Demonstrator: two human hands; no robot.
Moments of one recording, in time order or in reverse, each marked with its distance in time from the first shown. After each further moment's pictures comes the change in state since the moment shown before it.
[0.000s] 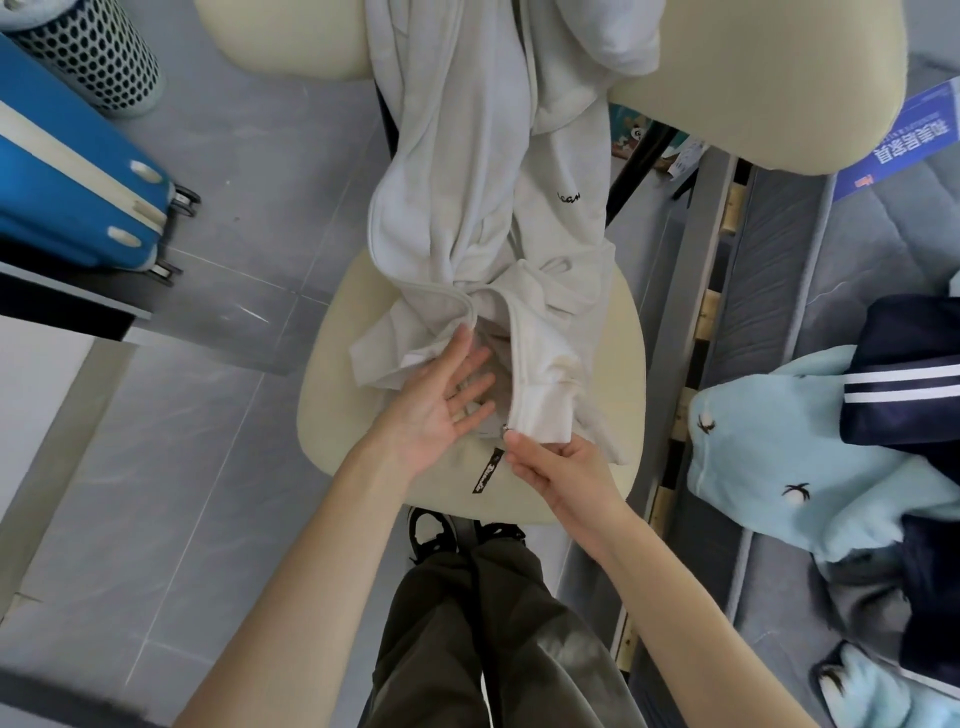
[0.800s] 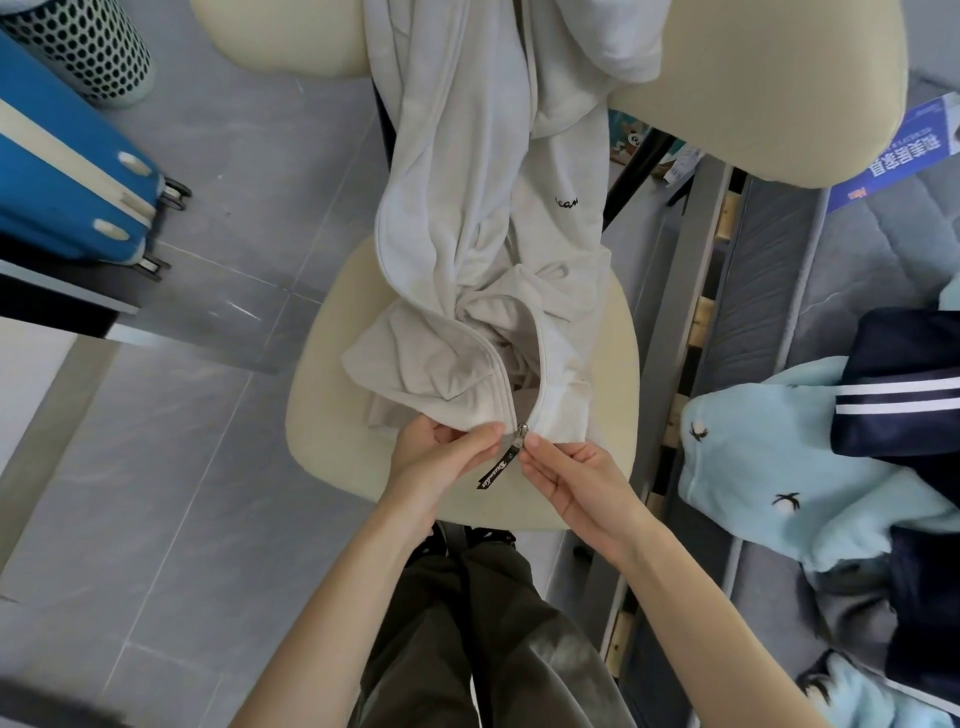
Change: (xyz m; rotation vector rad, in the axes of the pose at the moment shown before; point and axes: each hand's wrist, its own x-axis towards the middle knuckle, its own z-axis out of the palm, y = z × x) left_hand -0.016 -0.047 -0.005 0.198 0.164 0.217; right_hand 0.002 -0.012 -0.018 0.152 -0.126 0.085
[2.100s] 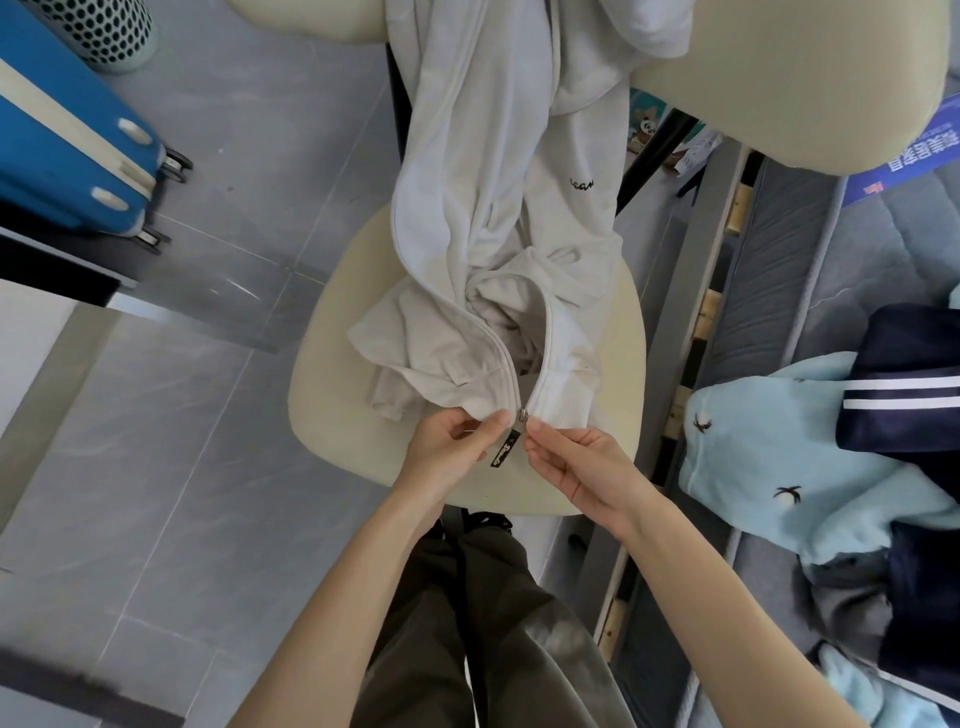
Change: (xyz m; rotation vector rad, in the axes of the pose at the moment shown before) left_hand 0.006 -0.023 -0.004 0.281 0.000 0.016; right_hand 0.004 -0.006 0.004 -0.069 0.143 0.102
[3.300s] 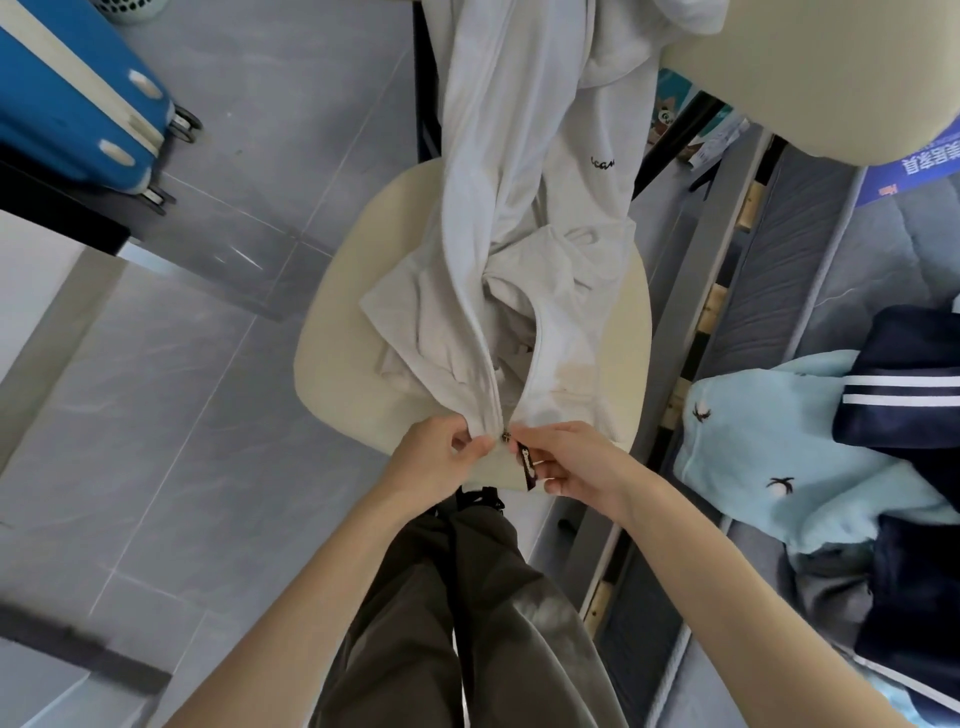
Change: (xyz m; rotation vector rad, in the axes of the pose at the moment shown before) left_hand -0.012 -0.022 -0.022 0.651 -0.092 0.155; right_hand -0.011 0.002 0.014 -0.677 -0.005 0.142
